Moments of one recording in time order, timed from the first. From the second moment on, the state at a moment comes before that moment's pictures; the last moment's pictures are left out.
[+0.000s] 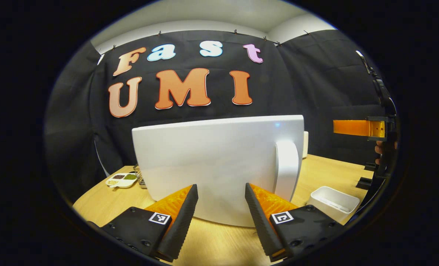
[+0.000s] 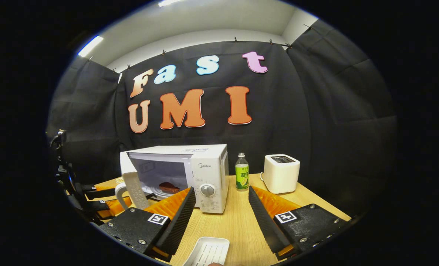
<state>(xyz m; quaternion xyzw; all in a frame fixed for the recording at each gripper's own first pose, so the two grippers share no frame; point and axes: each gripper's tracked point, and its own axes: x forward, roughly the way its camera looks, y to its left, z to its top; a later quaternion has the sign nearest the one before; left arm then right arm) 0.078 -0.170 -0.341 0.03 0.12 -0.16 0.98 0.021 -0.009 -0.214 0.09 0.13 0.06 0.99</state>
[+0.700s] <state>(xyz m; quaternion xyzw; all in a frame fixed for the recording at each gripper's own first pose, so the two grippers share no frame) 0.162 -0.250 -0.380 0.03 0.16 -0.16 0.97 0.022 -0.065 -0.231 0.11 0.13 0.02 0.98</state>
